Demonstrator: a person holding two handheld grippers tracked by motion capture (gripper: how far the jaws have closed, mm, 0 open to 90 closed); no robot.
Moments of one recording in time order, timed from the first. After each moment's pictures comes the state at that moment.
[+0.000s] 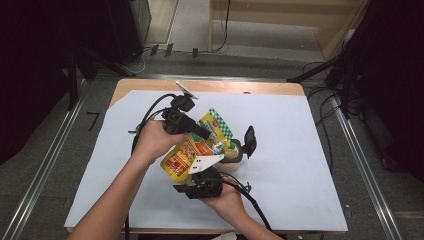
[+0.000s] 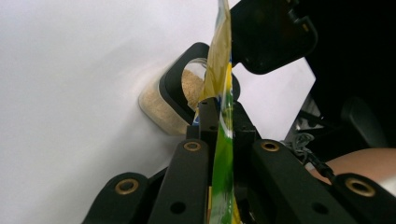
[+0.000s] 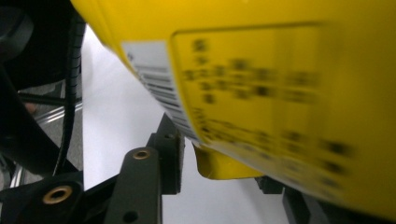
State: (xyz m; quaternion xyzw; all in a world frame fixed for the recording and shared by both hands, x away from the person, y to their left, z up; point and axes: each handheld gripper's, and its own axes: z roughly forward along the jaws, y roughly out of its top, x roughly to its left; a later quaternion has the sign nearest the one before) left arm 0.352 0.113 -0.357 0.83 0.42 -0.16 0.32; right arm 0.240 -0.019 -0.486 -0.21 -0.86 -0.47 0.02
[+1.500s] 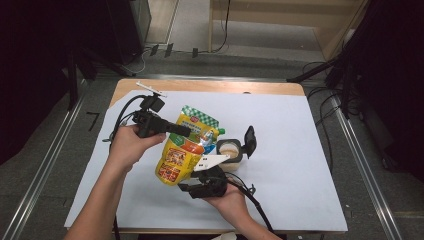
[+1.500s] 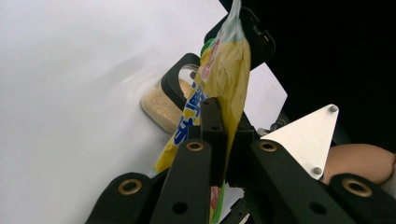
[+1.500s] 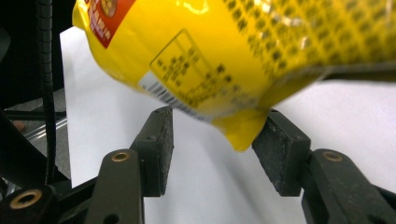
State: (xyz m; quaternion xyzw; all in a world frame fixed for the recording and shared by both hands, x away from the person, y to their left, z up) left arm 0.330 0.173 -0.342 0.80 0.41 -0.15 0.41; right arm 0.240 -0.030 -0.488 -0.25 -0.85 -0.47 0.01
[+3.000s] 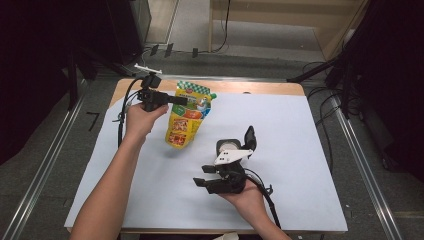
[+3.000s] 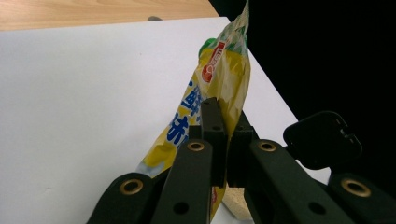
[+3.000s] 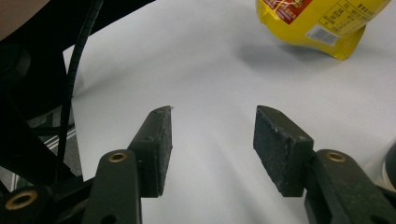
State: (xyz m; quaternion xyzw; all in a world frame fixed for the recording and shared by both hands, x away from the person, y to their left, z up) left arm 0.423 0.194 -0.378 0.75 0.47 -0.09 0.46; right arm 0.245 -0.075 -0.470 -0.28 -0.83 -0.48 0.02
